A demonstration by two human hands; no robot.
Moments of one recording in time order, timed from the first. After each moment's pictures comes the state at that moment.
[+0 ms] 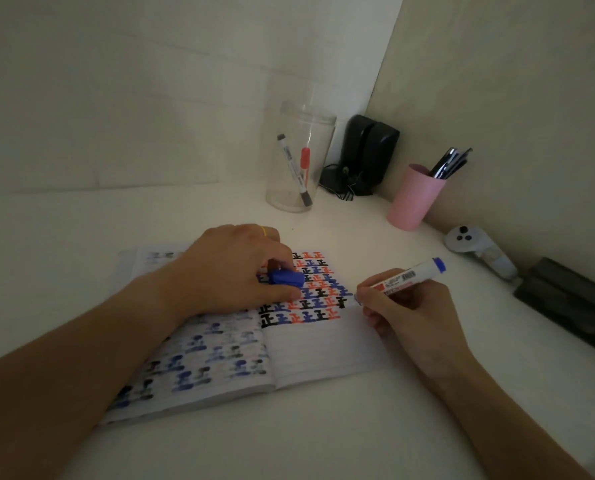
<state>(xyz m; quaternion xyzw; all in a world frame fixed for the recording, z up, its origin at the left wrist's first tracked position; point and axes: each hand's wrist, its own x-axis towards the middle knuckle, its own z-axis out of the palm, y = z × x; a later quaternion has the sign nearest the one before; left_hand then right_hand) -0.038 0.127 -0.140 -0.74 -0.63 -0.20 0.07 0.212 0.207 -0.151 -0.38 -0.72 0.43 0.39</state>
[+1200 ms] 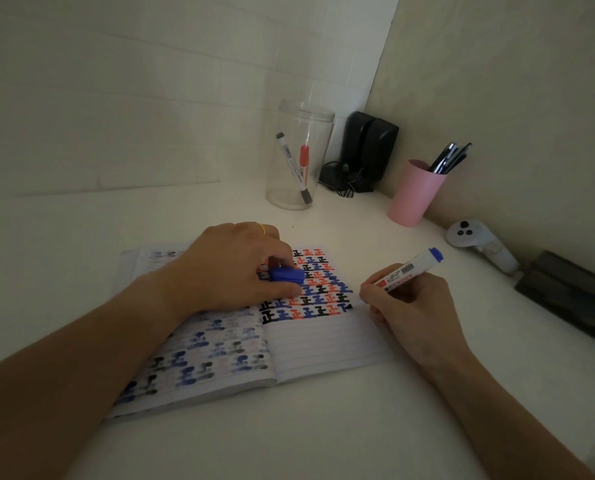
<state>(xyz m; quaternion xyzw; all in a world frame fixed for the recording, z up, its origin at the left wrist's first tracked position) -0.037 0.128 -0.138 -0.74 -0.64 -0.19 0.06 0.209 0.211 -0.153 -0.44 -0.72 0.37 0.39</state>
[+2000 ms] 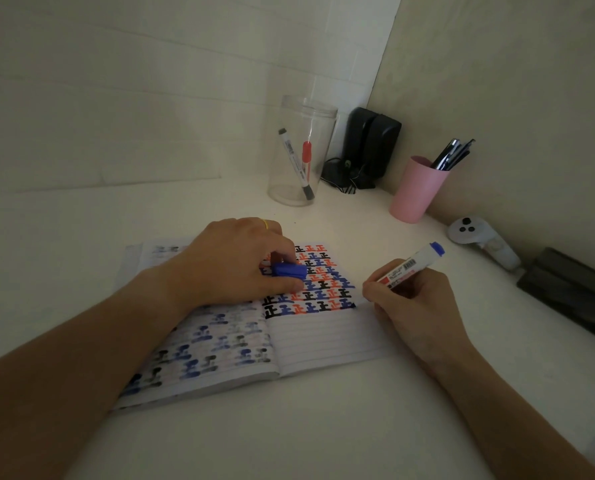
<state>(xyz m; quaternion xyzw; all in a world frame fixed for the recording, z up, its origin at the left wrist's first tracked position) -0.036 0.127 -0.137 -0.74 -0.64 -0.19 0.06 0.209 0.210 -0.152 -0.42 -0.73 0.38 0.38</state>
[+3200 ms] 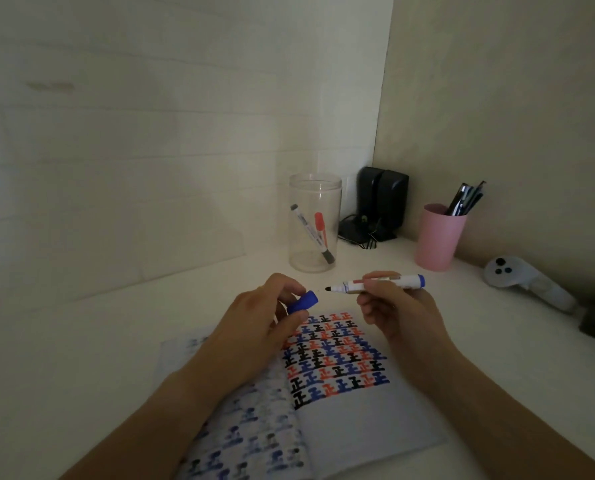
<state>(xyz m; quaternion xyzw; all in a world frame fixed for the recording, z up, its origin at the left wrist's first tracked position) -0.037 0.129 -0.134 -0.63 -0.68 -0.37 -0.01 0.147 0.255 -0.141 -0.23 -0.53 0.68 0.46</state>
